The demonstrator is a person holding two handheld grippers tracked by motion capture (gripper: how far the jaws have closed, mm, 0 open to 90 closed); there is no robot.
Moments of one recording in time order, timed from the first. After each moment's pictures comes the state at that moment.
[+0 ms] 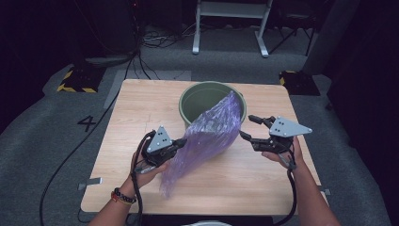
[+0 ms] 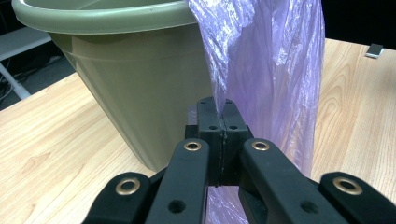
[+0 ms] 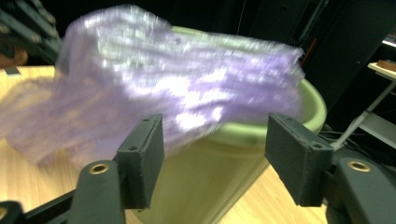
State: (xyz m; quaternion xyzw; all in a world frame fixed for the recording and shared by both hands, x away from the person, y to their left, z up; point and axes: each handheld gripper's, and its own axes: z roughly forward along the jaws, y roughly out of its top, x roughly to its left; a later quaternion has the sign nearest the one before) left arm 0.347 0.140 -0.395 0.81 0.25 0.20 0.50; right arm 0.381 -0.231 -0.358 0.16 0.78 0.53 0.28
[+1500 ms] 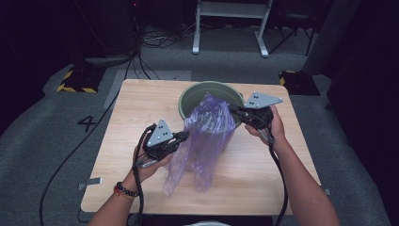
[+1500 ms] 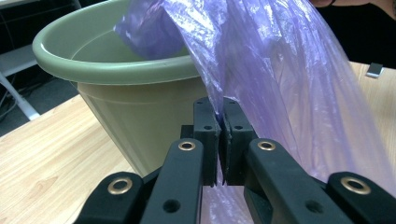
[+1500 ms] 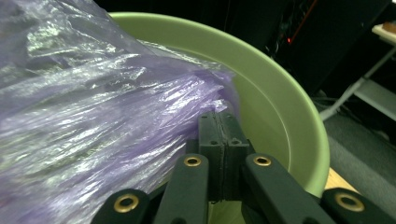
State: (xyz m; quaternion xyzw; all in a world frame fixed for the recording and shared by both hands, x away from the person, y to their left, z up) left arm 0.359 0.136 -0.380 0.79 0.24 0.21 0.52; right arm 0.440 -0.180 -0.333 0.20 0.82 0.46 0.27
